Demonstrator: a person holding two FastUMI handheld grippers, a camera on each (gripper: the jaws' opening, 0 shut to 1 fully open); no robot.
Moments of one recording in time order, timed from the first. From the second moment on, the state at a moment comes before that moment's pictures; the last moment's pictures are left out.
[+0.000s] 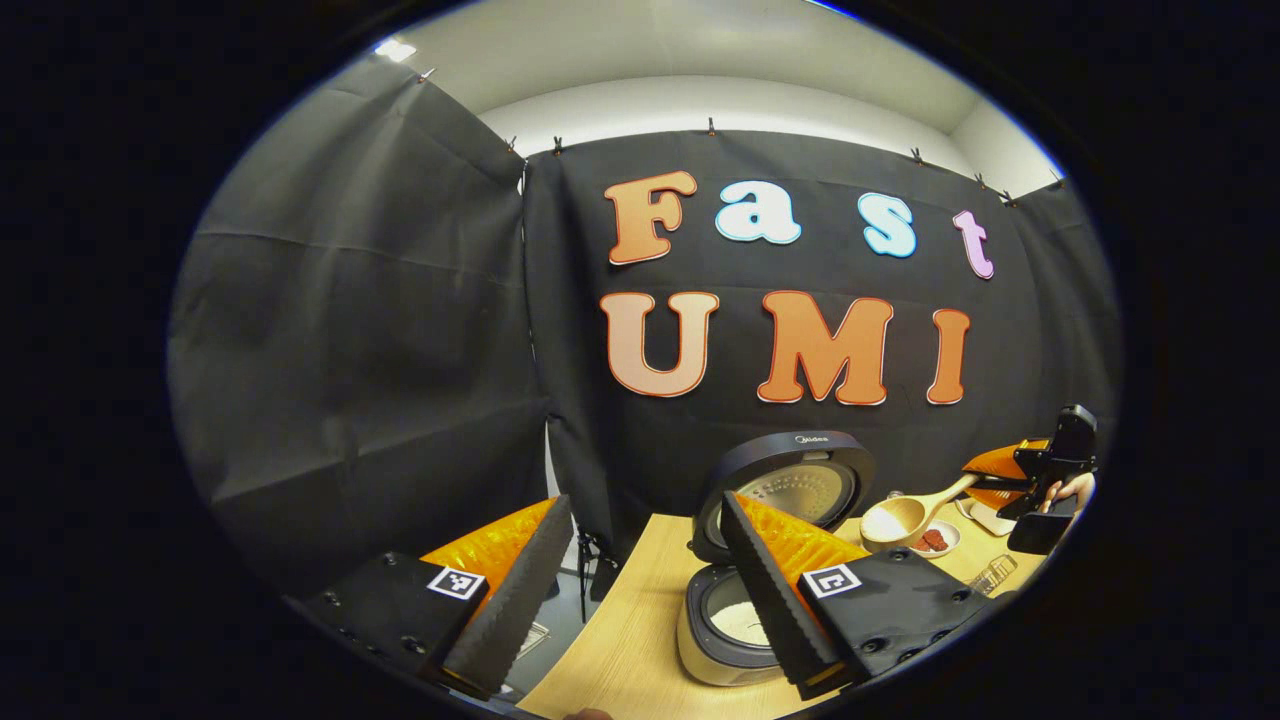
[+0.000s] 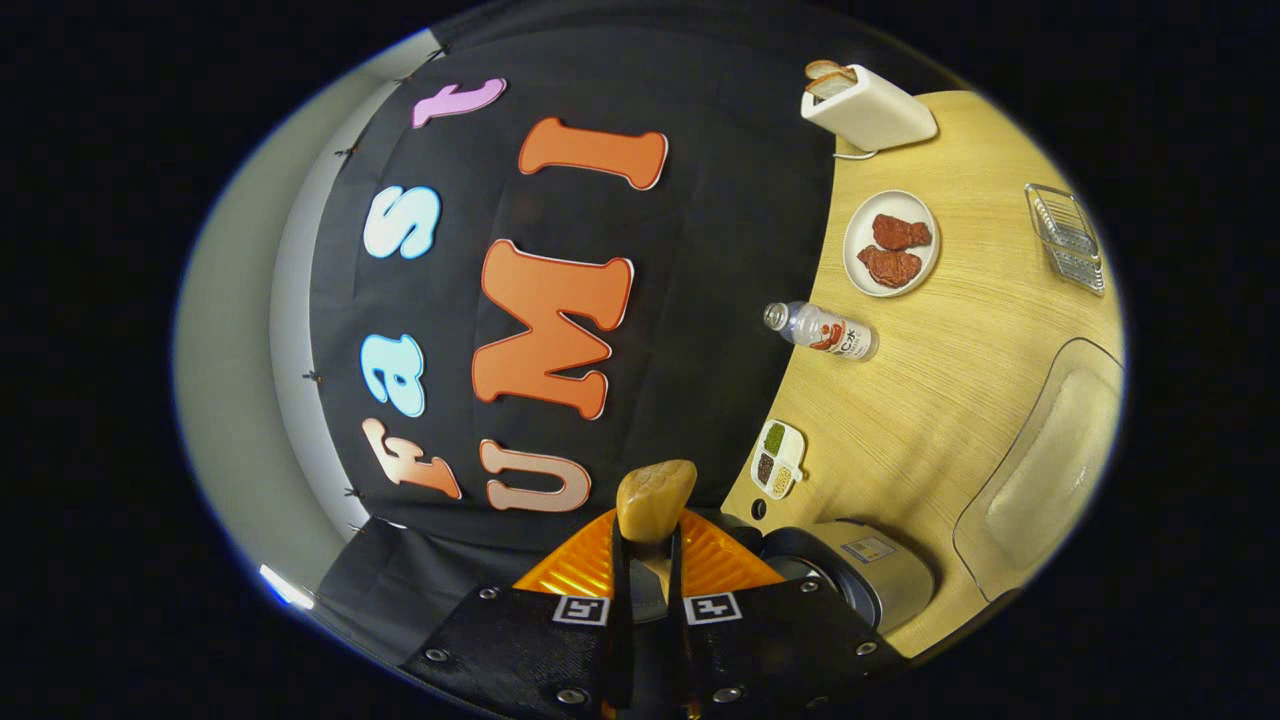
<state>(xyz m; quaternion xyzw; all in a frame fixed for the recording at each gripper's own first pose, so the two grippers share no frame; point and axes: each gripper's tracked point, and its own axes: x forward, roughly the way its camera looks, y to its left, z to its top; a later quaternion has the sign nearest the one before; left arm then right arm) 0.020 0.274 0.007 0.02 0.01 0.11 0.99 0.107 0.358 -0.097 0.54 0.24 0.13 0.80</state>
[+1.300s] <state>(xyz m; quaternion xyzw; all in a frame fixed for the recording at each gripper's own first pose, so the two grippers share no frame) 0.014 0.282 0.004 0.00 0.01 0.10 1.00 0.099 0.408 -0.051 0.33 0.15 0.22 0.90</state>
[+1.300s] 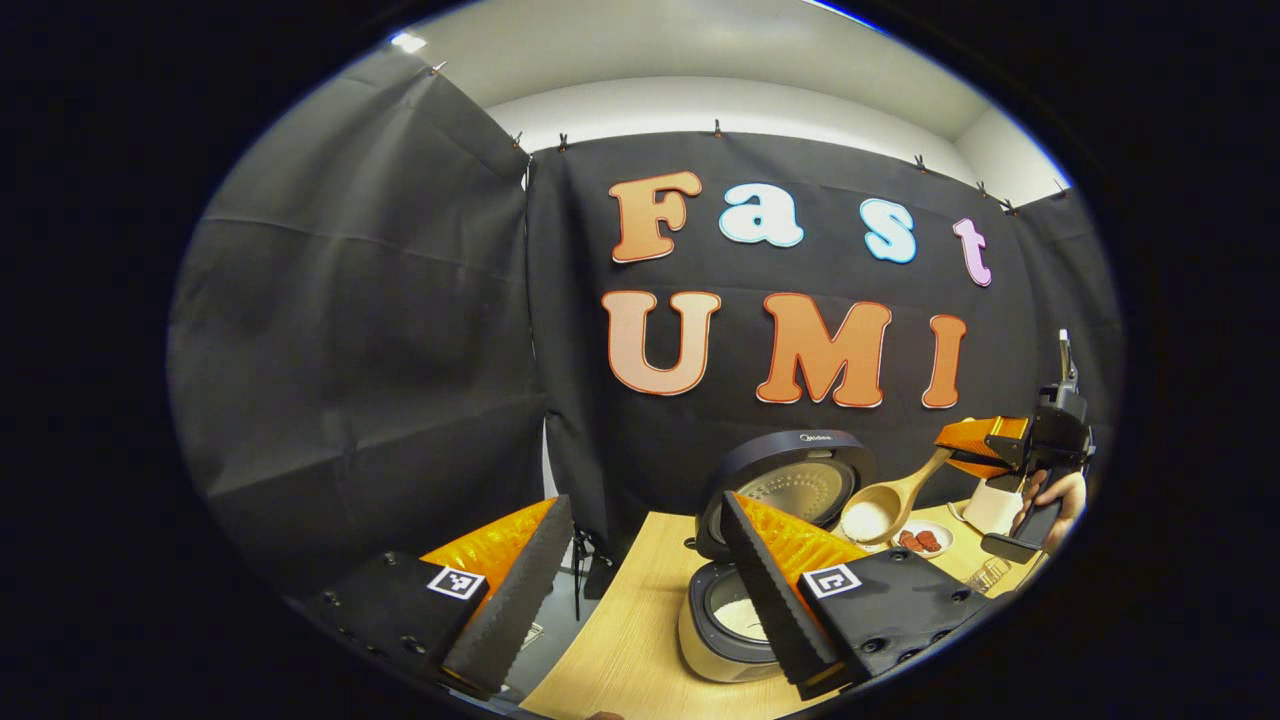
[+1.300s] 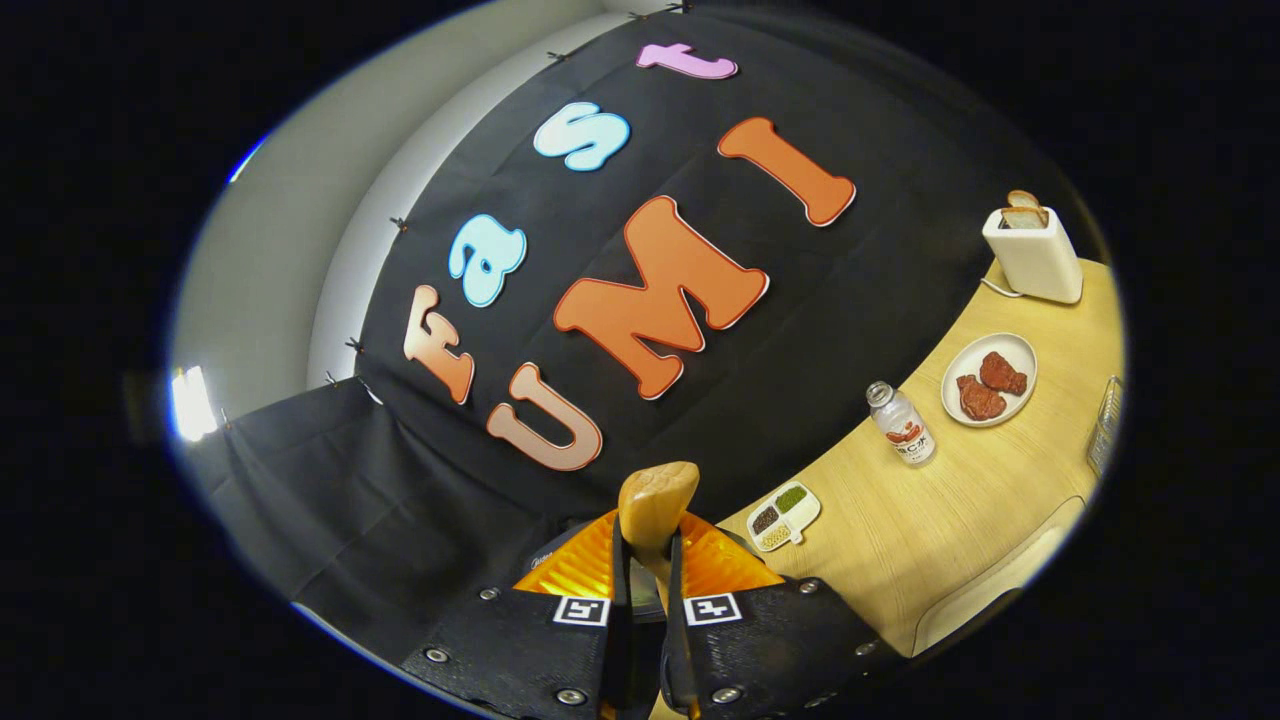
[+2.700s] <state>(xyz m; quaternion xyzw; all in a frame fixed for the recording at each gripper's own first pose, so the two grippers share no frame) 0.013 0.280 0.004 0.01 0.02 0.09 1.00 0.084 0.431 -0.075 0.18 0.12 0.26 0.94</state>
